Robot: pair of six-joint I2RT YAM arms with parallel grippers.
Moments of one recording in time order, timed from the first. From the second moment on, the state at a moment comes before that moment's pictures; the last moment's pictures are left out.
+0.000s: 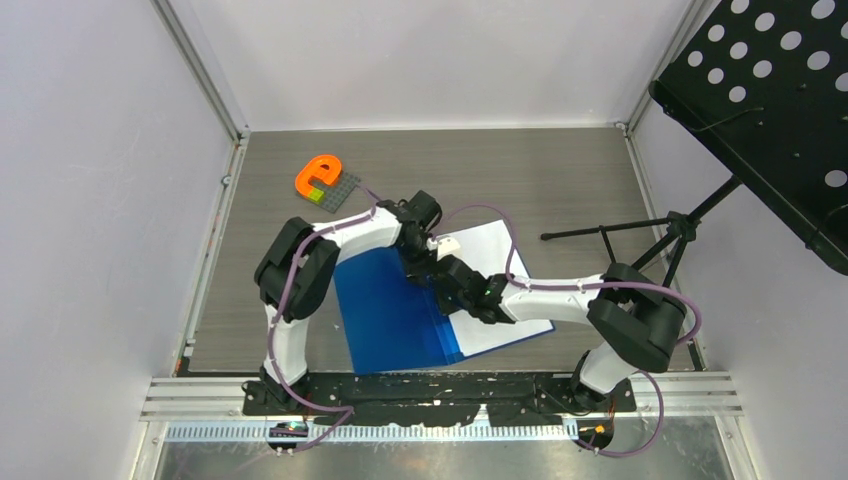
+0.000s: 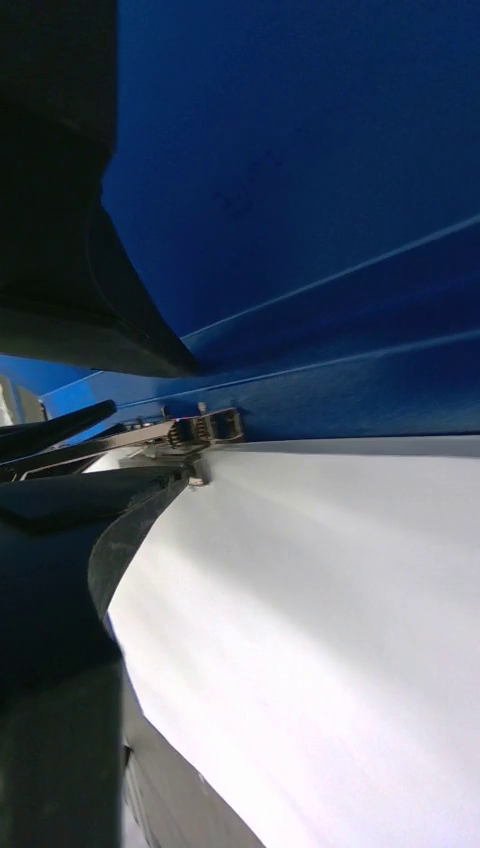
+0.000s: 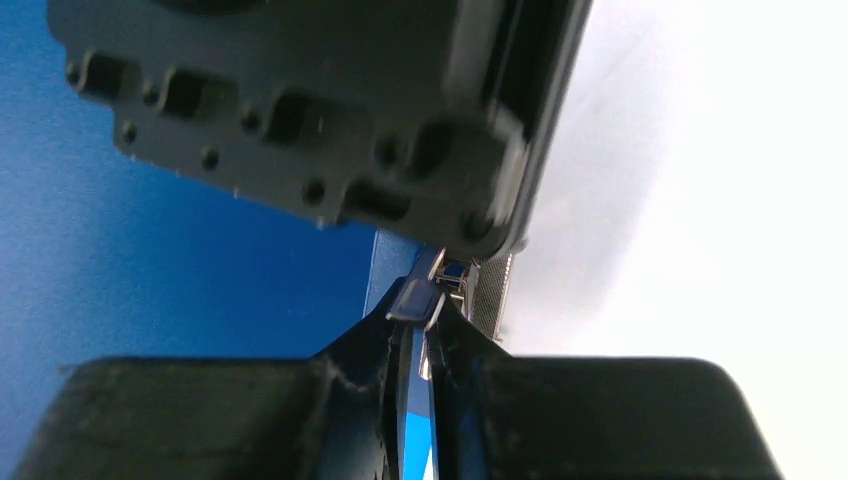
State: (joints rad) left arm -0.71 1.99 1.38 -0.71 0.16 -0.93; right arm 1.00 1.57 0.75 -0.03 0.24 0.52
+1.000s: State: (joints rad) left arm -0.74 2.01 1.43 -0.75 0.06 -0.90; right arm 1.01 1.54 0.74 0.02 0.24 0.50
